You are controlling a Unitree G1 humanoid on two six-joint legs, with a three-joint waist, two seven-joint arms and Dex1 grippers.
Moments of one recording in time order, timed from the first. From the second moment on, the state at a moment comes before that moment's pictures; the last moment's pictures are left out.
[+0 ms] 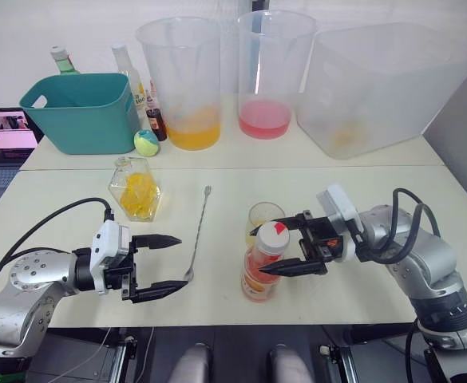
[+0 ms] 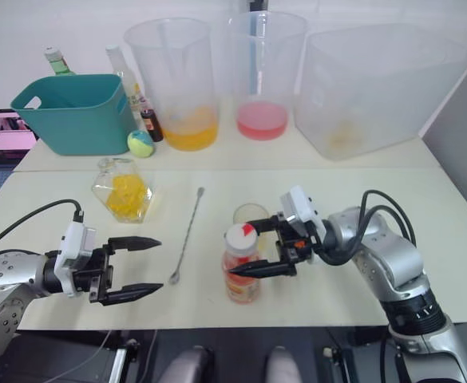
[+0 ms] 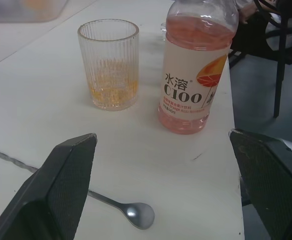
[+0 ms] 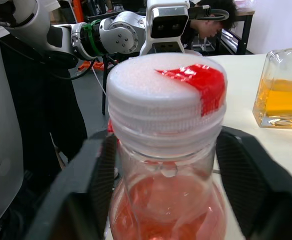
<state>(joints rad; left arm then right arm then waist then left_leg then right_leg) 0.02 0.83 0.20 -0.36 -0.63 0.31 -1.23 -0.46 -0.68 0.12 -0.32 0.73 0.49 1.29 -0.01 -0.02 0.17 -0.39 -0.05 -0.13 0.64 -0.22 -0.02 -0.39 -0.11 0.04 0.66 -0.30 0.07</state>
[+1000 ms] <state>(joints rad) -0.05 0.81 0.13 -0.29 -0.61 0.28 -1.30 -0.14 -0.53 0.17 -0.99 0.61 0.79 0.27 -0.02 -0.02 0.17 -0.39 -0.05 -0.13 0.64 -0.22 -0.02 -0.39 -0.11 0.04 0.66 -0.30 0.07</state>
